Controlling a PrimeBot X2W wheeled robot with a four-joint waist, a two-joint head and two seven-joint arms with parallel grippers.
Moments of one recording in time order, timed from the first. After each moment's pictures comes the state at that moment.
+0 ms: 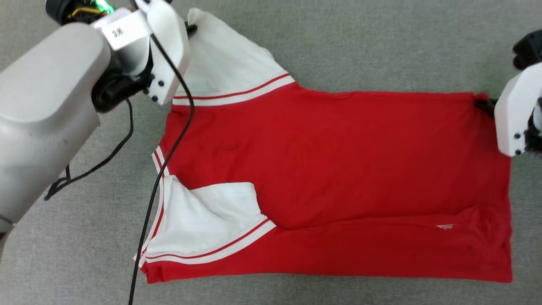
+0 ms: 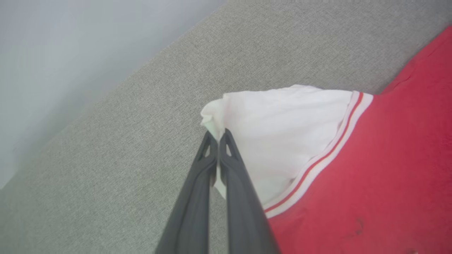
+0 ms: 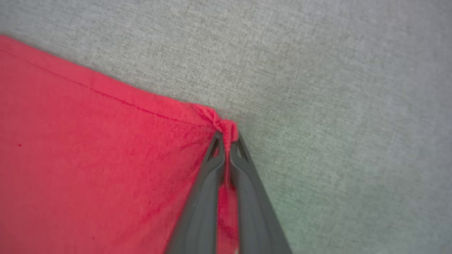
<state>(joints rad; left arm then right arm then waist) -1.38 0.59 -1.19 0.53 -0.98 -0.13 0.41 -0.90 -0.65 0.60 0.53 0.76 0.13 0.65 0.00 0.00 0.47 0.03</state>
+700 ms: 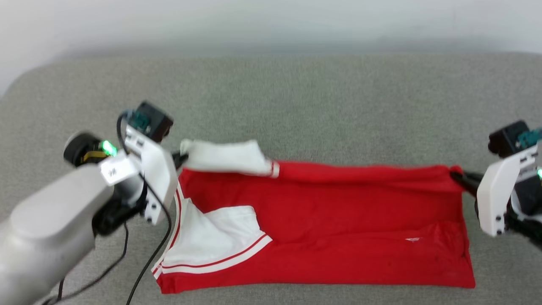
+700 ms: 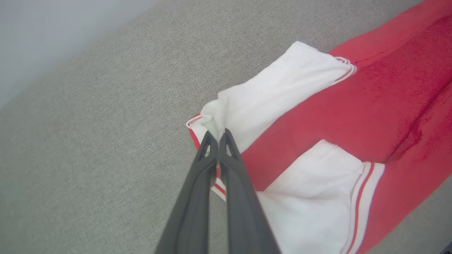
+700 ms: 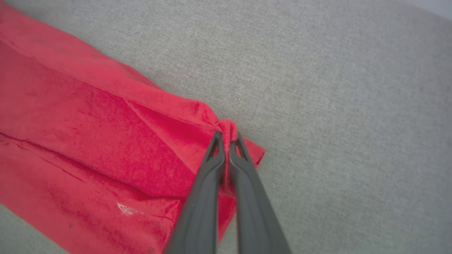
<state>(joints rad) -0.99 0.74 -1.22 0.33 -1.05 -0.02 0.28 -0.66 -0.72 0.73 0.45 0.88 0.13 0.36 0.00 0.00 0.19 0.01</state>
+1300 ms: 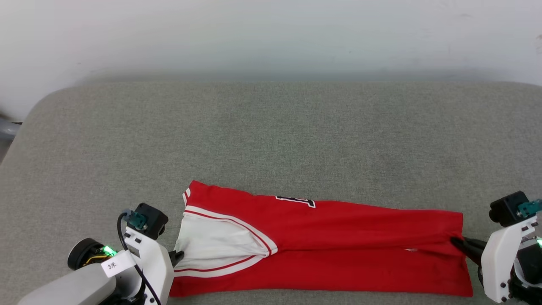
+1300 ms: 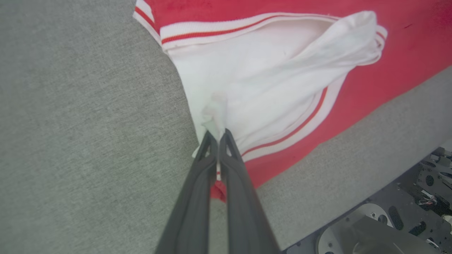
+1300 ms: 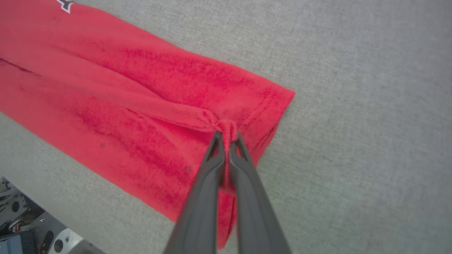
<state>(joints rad) -0.64 0.85 -1.26 0.15 -1.14 0.11 0.21 -0.36 -0.76 0.69 0.35 0.91 0.13 0.28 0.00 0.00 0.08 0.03</state>
